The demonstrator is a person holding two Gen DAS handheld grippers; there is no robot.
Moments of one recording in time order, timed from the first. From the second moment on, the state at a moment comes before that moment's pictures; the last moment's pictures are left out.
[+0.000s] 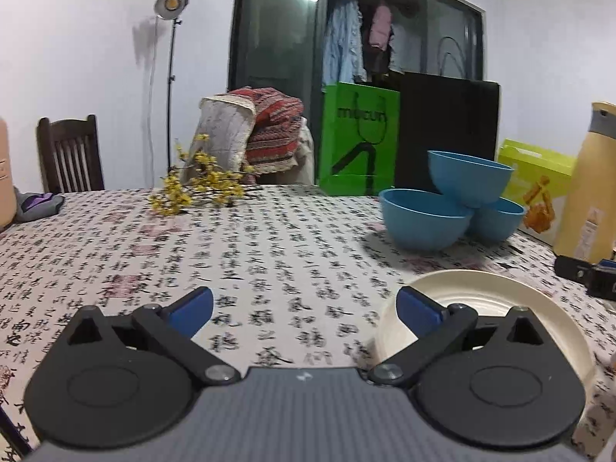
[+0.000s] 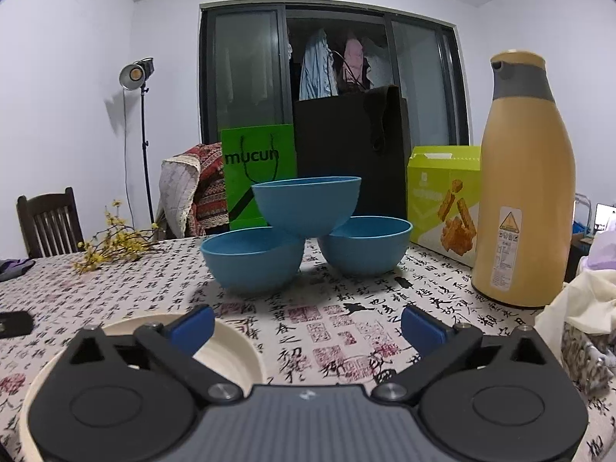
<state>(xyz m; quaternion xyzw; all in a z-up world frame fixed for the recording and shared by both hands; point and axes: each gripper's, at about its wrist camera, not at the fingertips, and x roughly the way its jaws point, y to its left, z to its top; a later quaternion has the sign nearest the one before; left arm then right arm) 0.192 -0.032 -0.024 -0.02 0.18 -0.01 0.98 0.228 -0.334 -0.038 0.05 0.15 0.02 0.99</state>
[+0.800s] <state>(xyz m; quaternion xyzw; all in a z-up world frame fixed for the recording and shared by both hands) 0.197 0.006 -0.039 -0.13 0.19 -0.02 0.97 0.242 -0.356 -0.059 0.11 0.14 0.03 0.98</state>
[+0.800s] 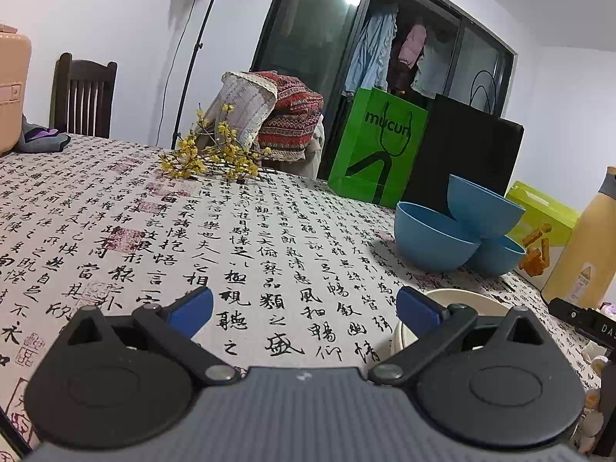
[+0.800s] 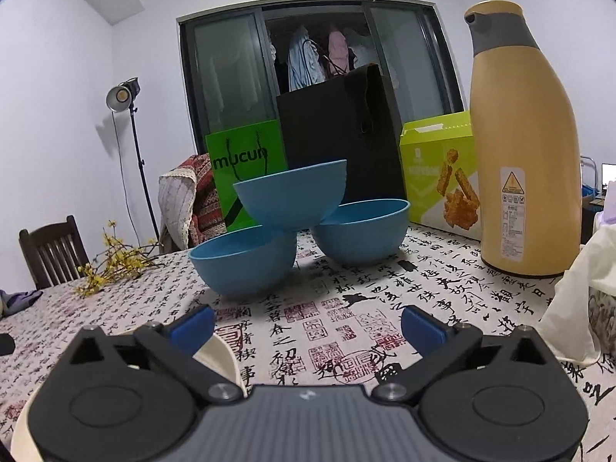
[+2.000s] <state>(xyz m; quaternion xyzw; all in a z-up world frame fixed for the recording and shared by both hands) 0.188 0.000 -0.037 -0.11 0.17 -0.01 0.98 0.240 -0.352 -0.059 0.11 0.14 0.02 0.98</state>
